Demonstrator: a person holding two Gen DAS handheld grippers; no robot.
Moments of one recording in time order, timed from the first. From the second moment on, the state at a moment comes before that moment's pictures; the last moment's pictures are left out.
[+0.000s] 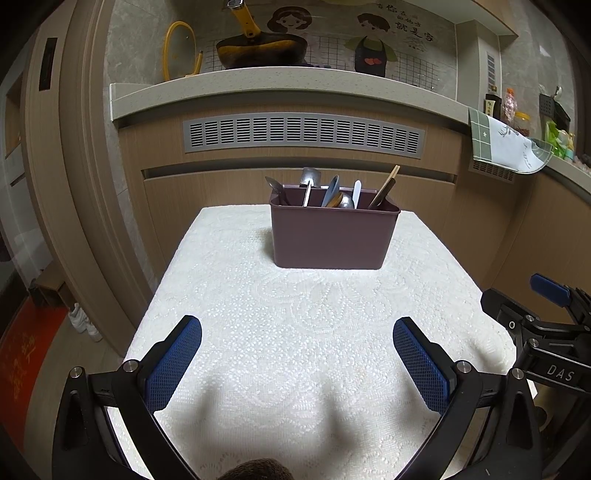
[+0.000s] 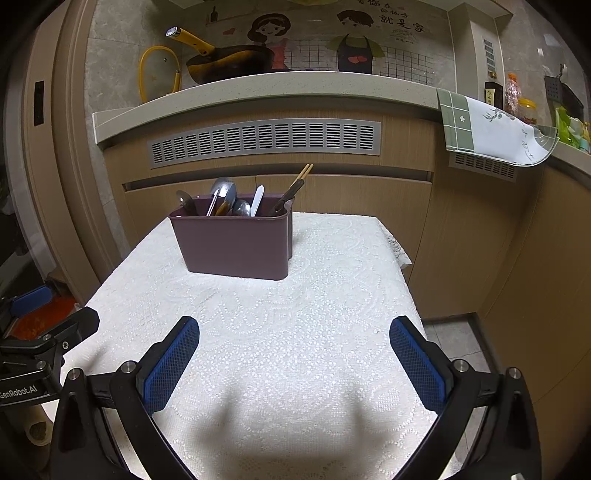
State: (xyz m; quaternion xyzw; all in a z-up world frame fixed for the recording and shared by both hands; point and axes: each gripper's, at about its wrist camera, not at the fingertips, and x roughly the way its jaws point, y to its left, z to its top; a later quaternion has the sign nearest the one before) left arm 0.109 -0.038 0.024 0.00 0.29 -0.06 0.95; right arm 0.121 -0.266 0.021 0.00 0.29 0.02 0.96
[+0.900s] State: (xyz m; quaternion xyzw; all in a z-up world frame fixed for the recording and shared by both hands) left arm 0.107 -0.036 0.025 0.00 0.29 -0.06 0.95; right arm 0.120 -0.262 0.023 0.00 0.29 0.03 0.96
